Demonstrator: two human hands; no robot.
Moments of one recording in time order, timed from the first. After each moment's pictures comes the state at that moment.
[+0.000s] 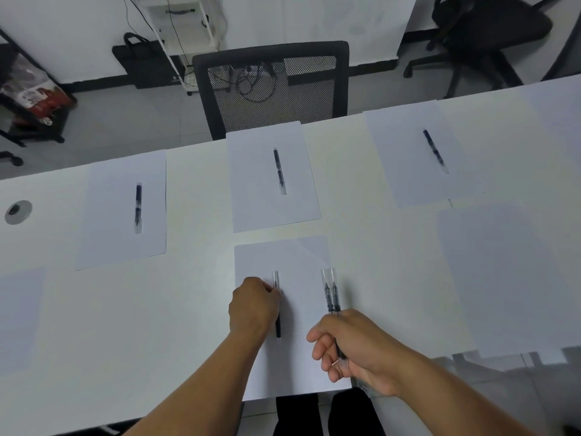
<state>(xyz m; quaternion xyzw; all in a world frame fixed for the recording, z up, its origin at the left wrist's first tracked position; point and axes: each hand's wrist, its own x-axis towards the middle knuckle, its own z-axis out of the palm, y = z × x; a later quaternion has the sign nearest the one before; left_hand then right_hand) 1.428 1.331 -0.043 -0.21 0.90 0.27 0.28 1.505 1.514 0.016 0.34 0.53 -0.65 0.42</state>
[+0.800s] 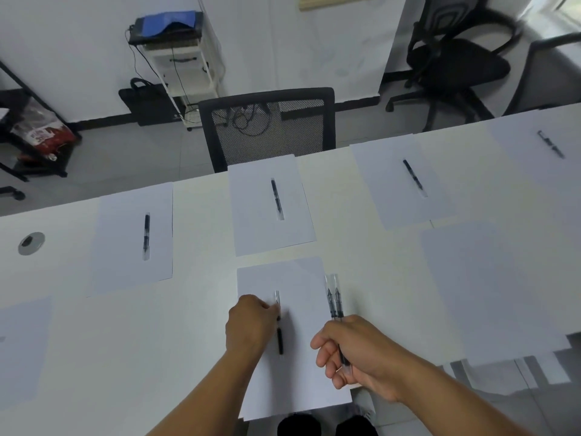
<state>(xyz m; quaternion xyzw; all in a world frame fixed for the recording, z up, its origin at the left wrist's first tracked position) 1.431 1.325 -0.004 -0.22 0.88 0.30 0.28 1.506 1.516 0.054 0.33 0.55 -0.66 0.39</state>
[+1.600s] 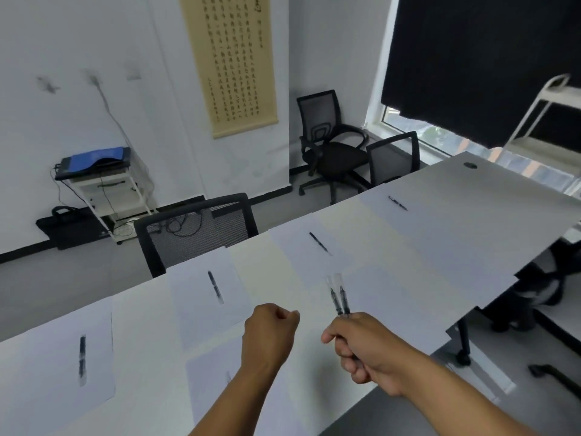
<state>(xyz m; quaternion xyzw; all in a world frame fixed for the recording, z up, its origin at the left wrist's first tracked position) 1.443 1.446 0.131 0.04 0.88 0.43 0.21 1.556 1.596 0.182 0.37 0.63 -0.66 0.17</state>
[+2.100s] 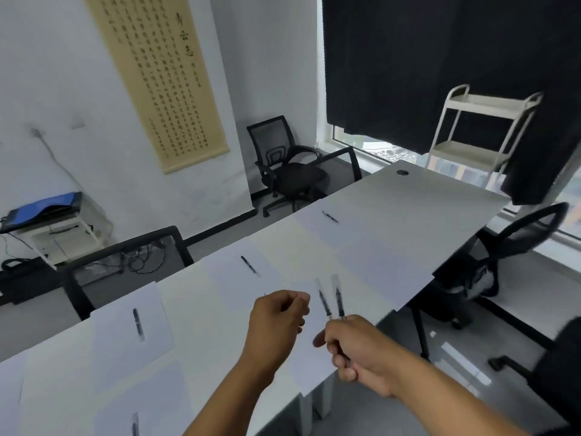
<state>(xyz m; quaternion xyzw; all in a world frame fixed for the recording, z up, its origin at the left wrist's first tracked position) 1.581 1.651 0.207 0.17 0.80 0.54 0.20 1.688 1.781 0.194 0.37 0.59 -0.71 0.10</state>
